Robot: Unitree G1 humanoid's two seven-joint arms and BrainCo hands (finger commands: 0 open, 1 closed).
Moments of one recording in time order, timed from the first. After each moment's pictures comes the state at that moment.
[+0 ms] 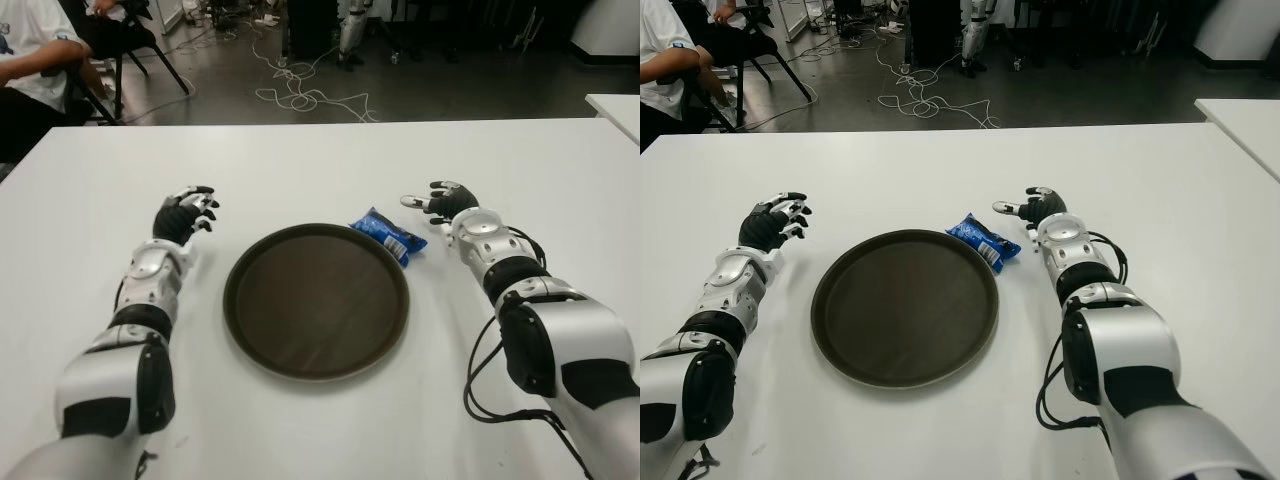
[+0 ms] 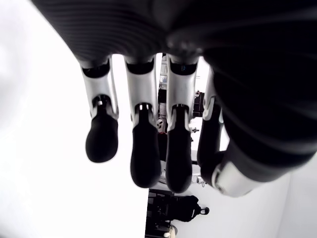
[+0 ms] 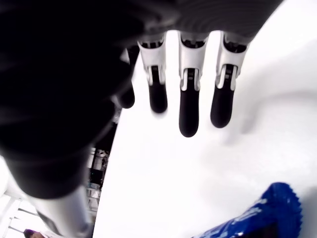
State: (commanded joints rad) left arm -0.76 0.21 0.29 1.28 -0.13 -0.27 -0.20; right arm -0.97 -0.14 -0.12 1.37 -0.14 0.10 -0.08
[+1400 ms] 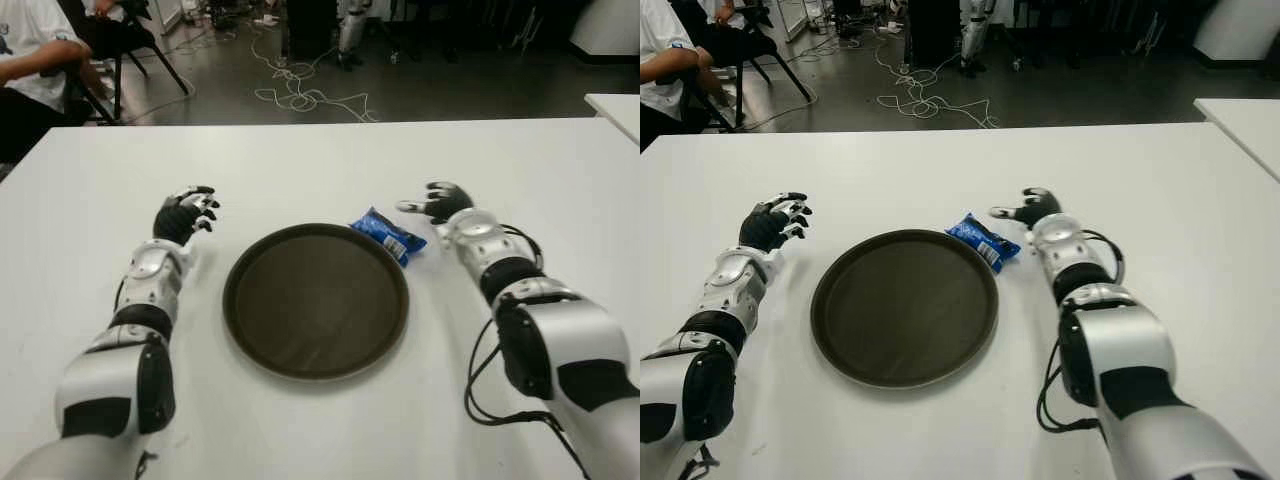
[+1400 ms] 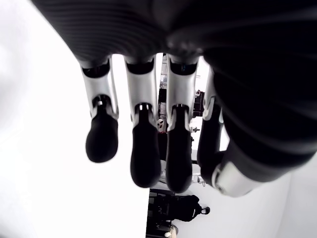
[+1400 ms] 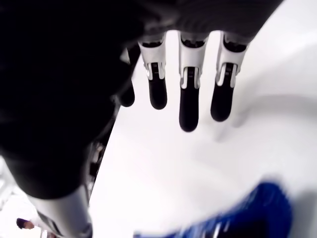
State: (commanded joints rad) left arm -0.76 0.21 0.28 1.28 -0.12 -0.28 -0.20; right arm -0.99 -0.08 -0.02 1.35 -0.22 0.04 -0.07
